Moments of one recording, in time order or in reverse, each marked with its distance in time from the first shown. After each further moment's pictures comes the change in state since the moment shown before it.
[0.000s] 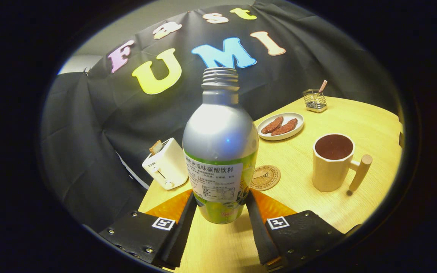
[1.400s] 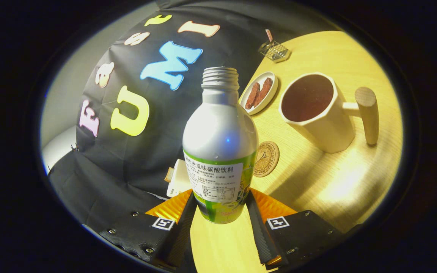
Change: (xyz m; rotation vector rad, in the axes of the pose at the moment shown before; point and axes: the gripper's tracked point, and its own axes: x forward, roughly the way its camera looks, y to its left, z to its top) arm 0.014 -0.028 0.004 0.573 0.078 0.154
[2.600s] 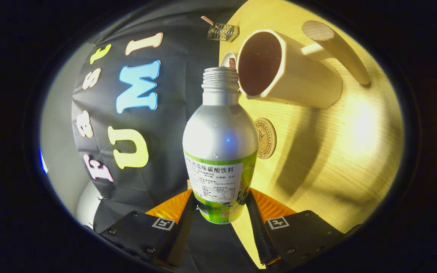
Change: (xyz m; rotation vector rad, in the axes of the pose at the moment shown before) arm 0.006 0.005 0.000 0.446 0.067 0.072
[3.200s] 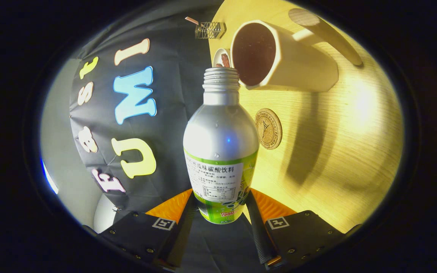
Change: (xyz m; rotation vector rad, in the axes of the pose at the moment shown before) arm -0.001 0.016 -0.005 0.129 0.019 0.034
